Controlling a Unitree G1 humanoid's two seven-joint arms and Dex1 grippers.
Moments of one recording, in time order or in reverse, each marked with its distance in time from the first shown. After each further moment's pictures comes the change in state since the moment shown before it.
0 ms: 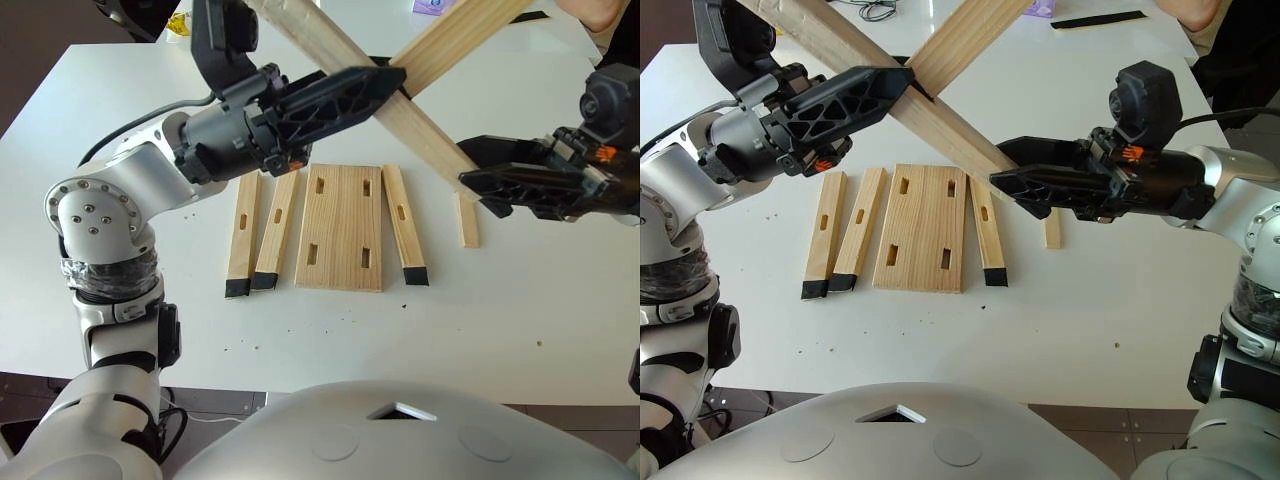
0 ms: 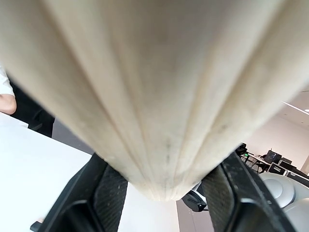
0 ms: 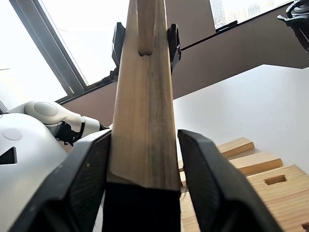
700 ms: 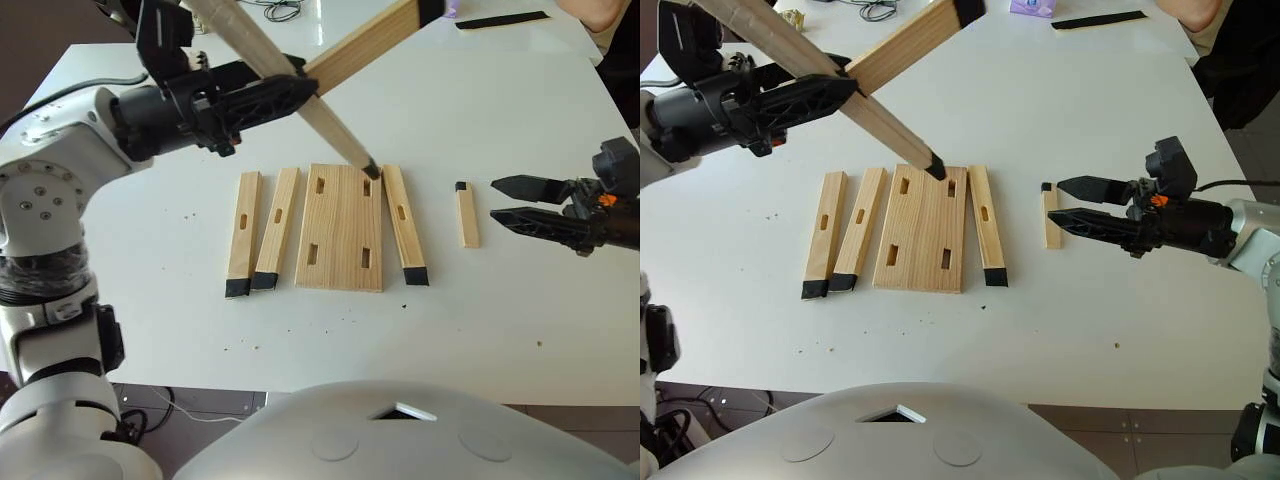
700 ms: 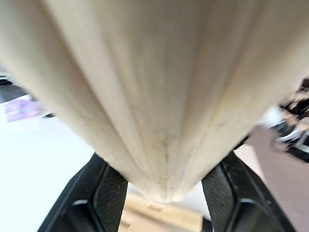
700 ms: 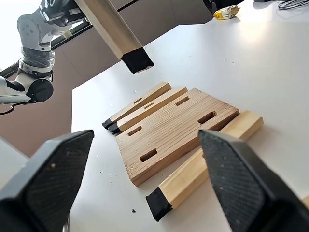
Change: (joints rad) left arm -0.008 0.324 0.030 0.153 0.568 -0.069 -0.412; right arm 0.404 -0.111 -0.123 0.063 -0.388 -0.214 0.213
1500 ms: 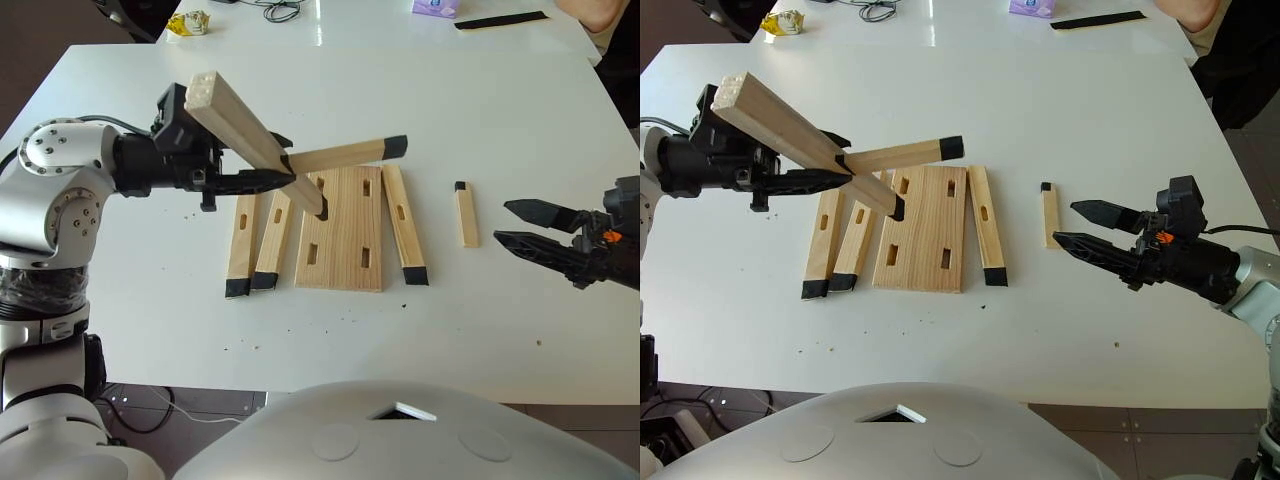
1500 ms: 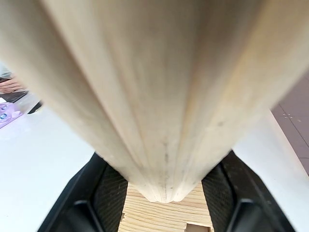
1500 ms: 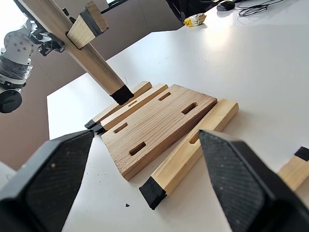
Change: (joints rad) left arm 0.190 0.017 -0.087 0.001 0.389 -0.418 -0.509; right arm 0.205 0.099 -0.142 -0.165 0.007 -0.017 -0.125
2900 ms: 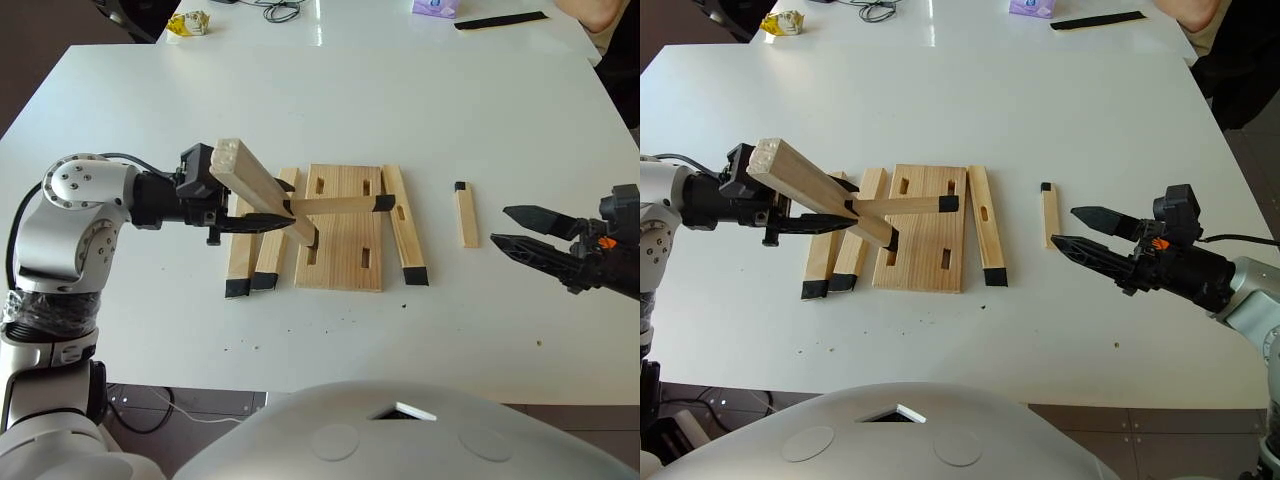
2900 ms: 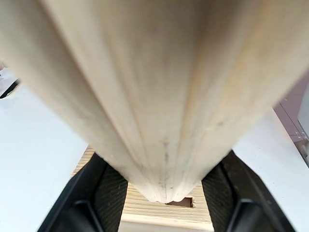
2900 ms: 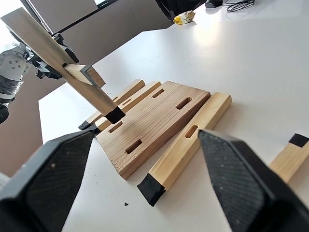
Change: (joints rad) left arm 0.110 -0.016 -0.023 -0.004 0.107 -0.098 -0.064; right arm 0.060 0.015 -0.018 -0.037 0.041 0.001 -0.083
